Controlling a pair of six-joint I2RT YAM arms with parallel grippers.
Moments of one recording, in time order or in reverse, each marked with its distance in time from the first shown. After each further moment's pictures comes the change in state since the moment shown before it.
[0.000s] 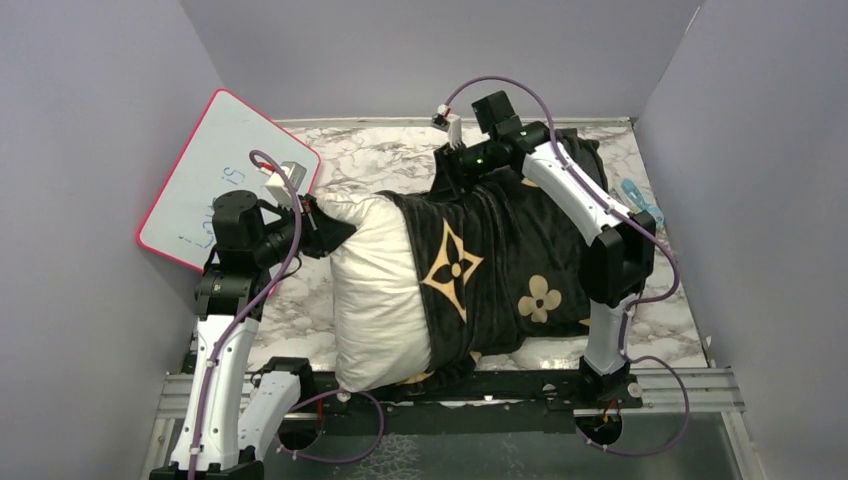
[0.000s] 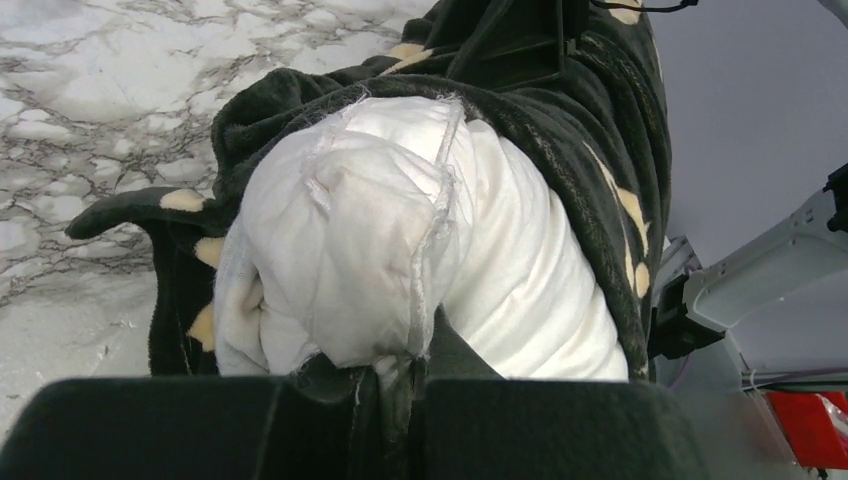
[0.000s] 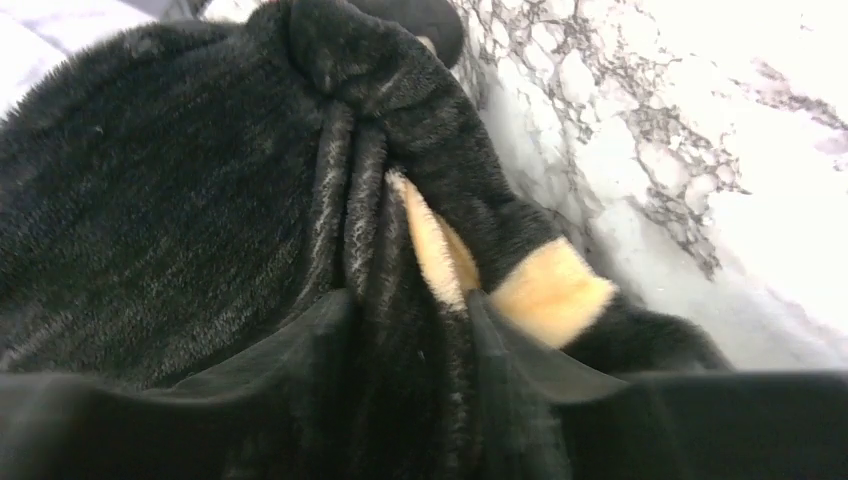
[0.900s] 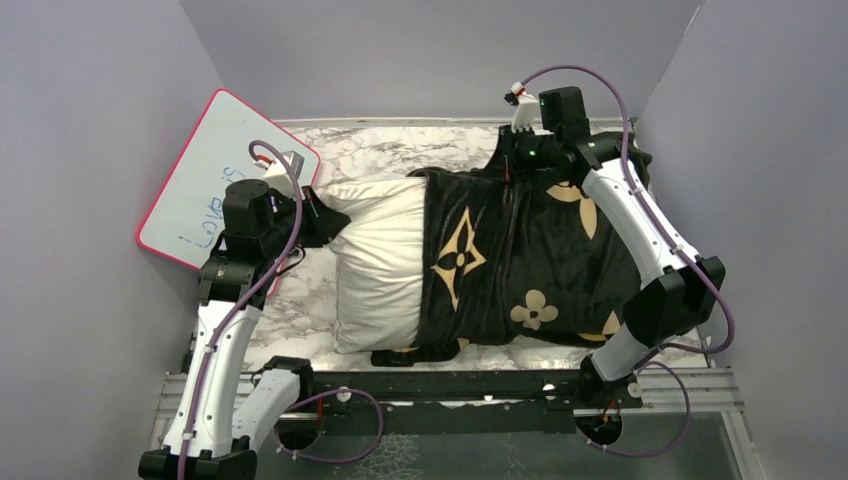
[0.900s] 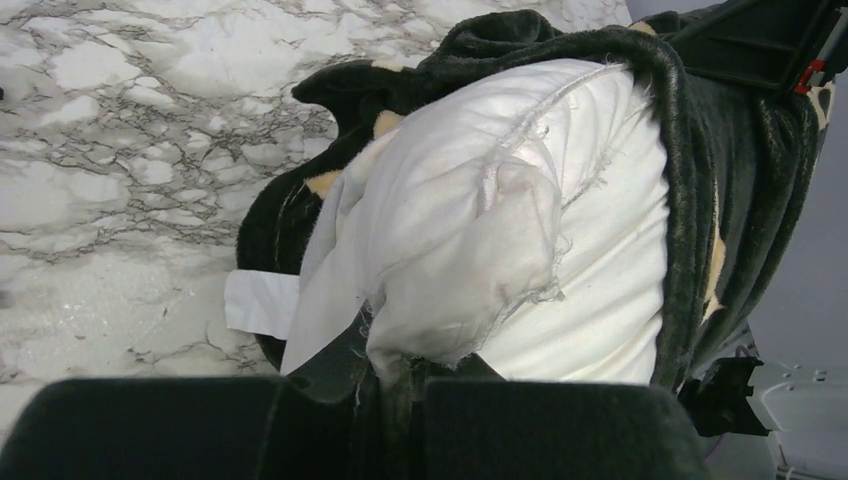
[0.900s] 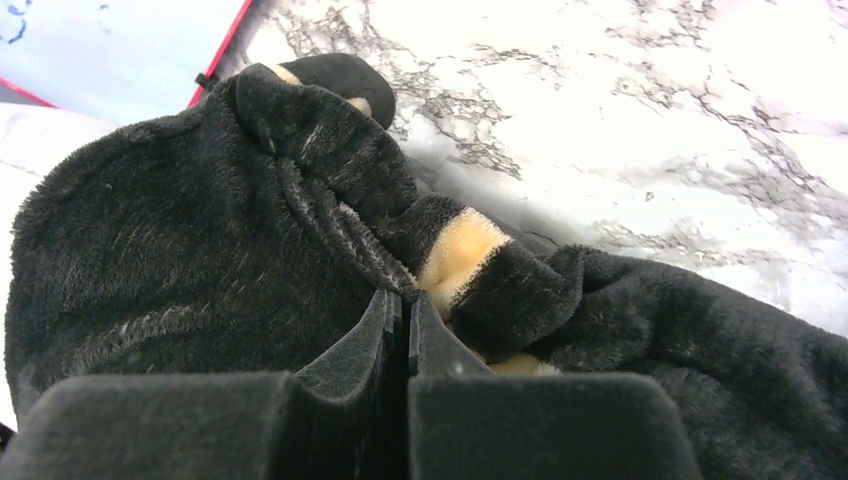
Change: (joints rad) left arm -0.054 0.070 0.070 -0.080 -0.282 -0.035; right arm -0.156 -0.349 -0.274 0.110 0.346 0.215
